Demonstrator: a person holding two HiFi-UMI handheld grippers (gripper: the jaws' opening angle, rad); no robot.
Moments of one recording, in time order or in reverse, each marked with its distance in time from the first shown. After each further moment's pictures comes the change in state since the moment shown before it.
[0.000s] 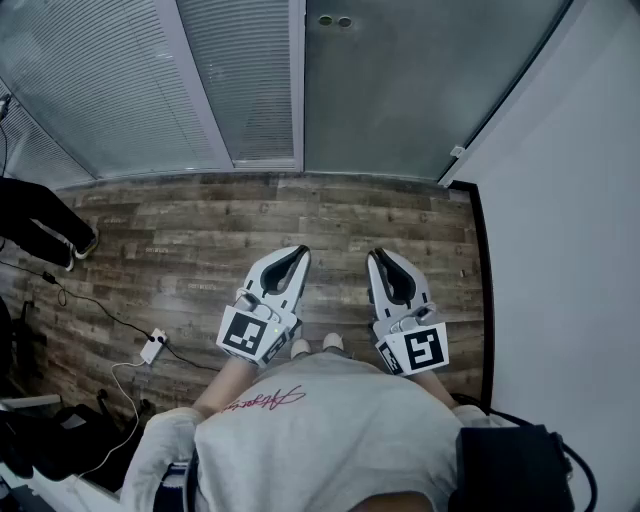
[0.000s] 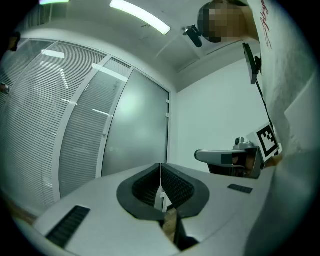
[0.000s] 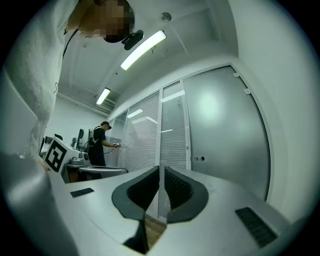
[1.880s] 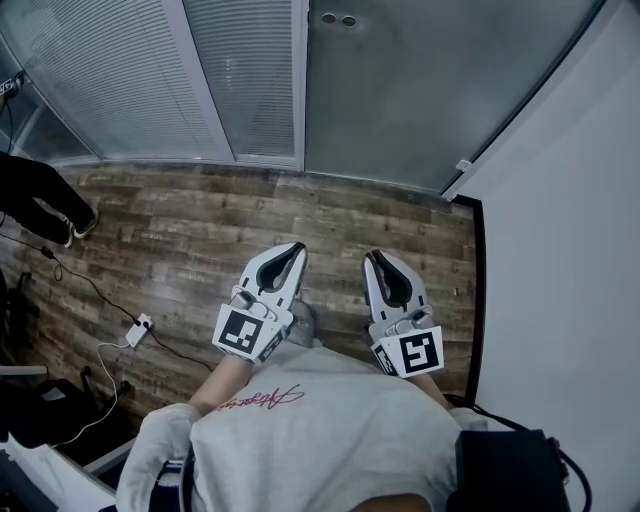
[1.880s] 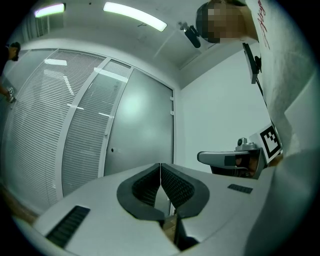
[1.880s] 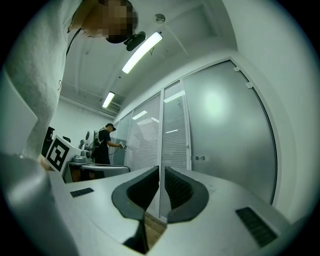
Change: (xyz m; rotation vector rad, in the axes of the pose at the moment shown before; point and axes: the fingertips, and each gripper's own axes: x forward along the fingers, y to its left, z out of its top) left arm 0.066 -0.017 -0.008 0.022 -0.019 0.107; right arm 0.006 -0.069 -0.005 0.004 -0.062 0.106
